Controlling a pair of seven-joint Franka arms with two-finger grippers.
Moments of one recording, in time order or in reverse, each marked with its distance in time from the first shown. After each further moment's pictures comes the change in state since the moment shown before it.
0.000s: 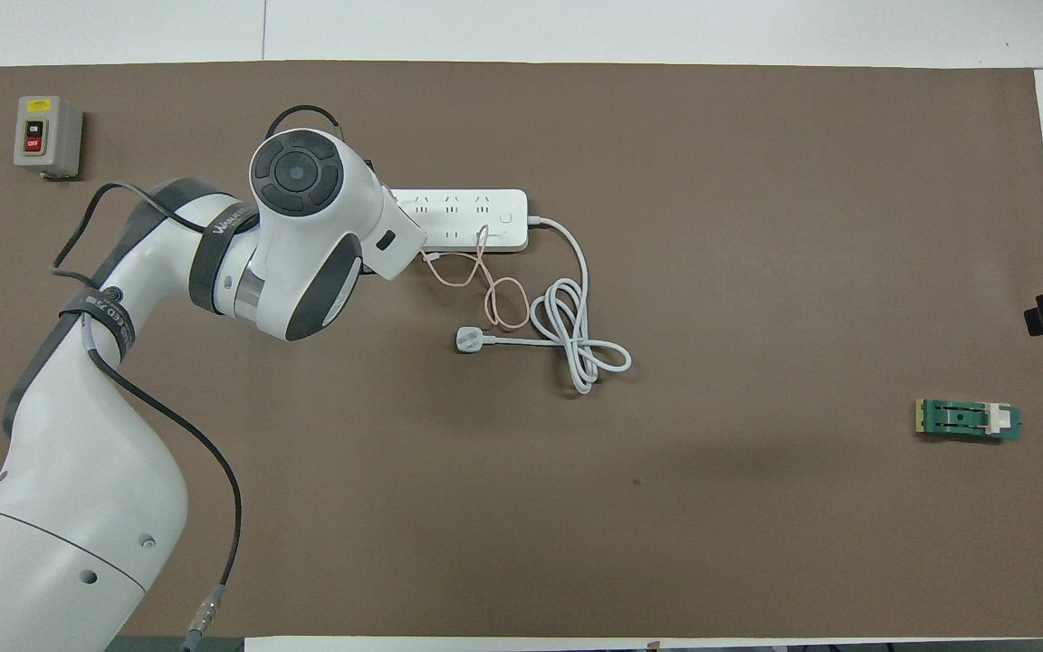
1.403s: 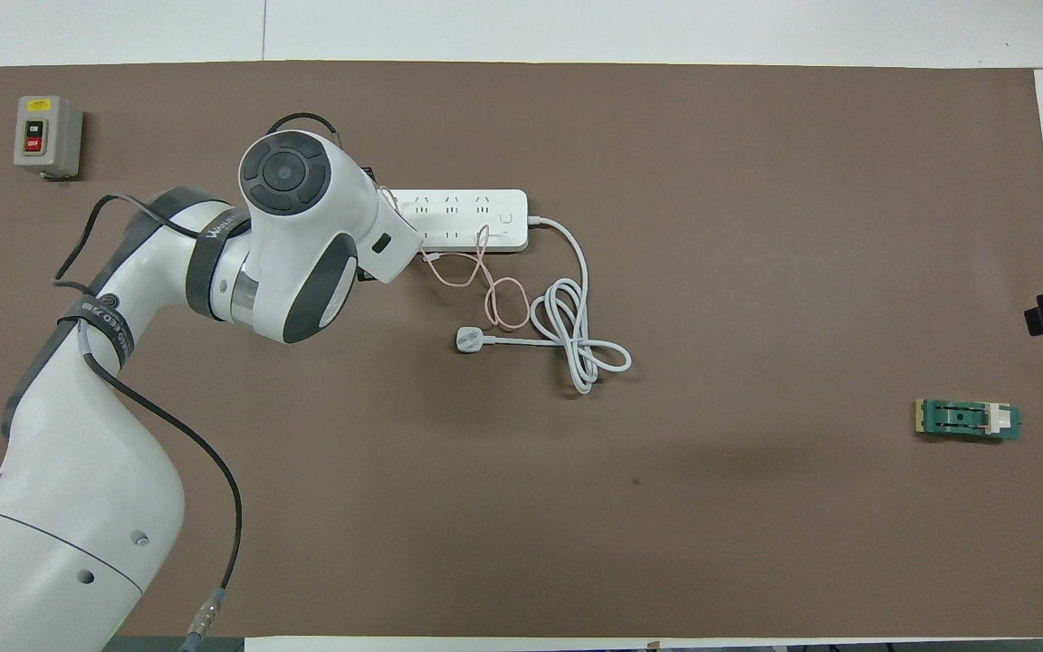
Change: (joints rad) left arm 0.003 -0.006 0.011 -0.020 -0.104 0.002 0.051; right arm 0.000 0.000 -0.001 0.000 0.000 0.000 0.000
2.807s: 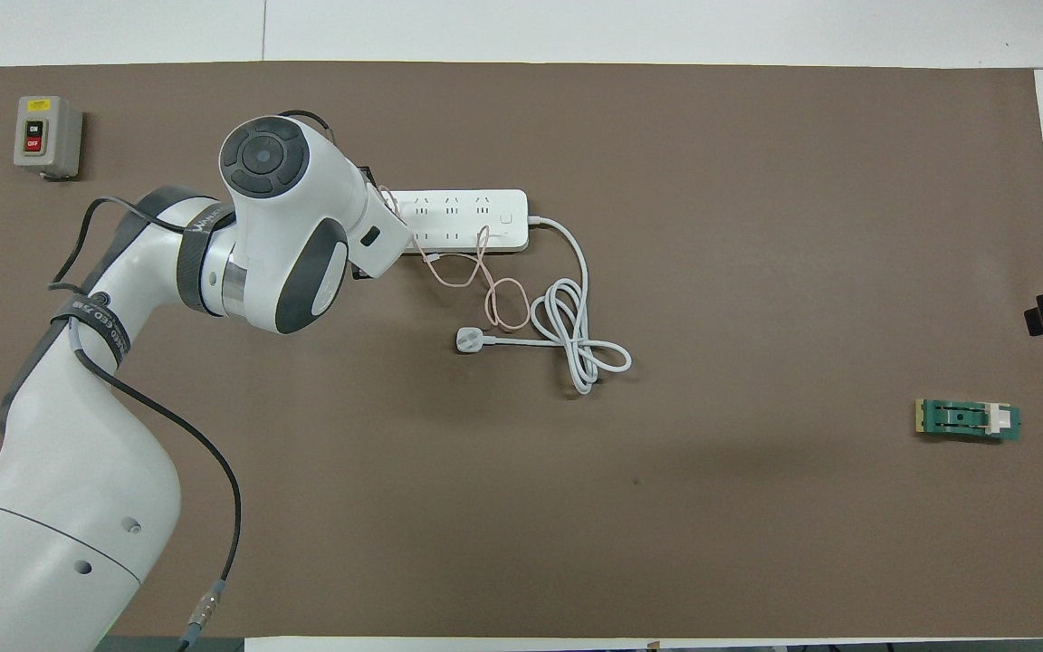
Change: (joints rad) left arm 0.003 0.016 0.008 0.025 -0.055 -0.033 0.070; right arm 0.000 0.000 0.000 0.000 0.000 0.000 0.000
